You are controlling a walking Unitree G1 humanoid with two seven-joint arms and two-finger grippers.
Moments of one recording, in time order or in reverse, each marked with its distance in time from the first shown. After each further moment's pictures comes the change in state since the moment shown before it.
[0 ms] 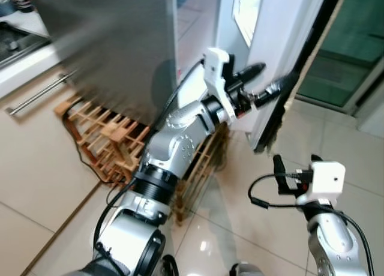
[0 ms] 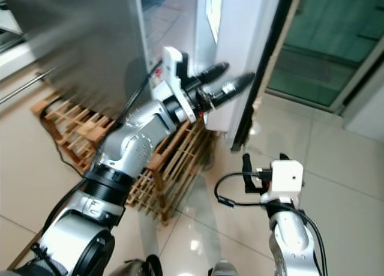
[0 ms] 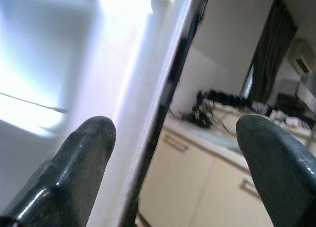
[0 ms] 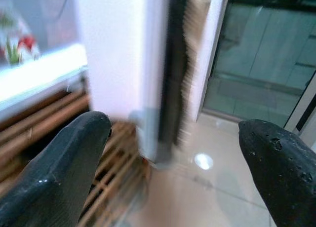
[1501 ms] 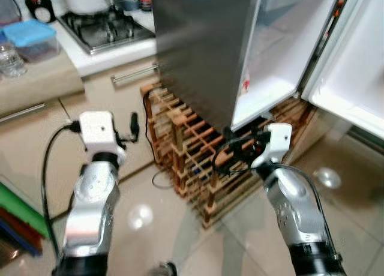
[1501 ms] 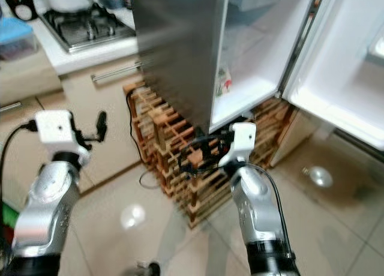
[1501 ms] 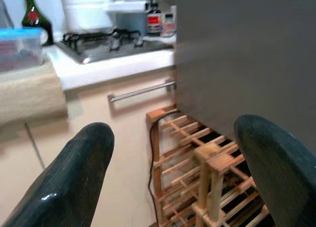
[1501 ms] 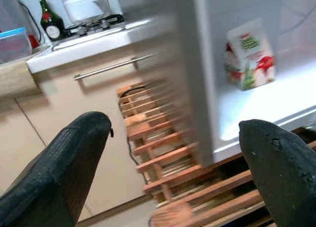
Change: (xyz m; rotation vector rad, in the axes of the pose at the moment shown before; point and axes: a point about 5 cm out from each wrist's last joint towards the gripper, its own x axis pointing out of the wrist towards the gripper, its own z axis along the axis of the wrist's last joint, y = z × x) left arm -0.171 0.056 0.002 0.524 0.236 1.079; right arm 0.062 0.058 0.003 0.266 0.047 0.344
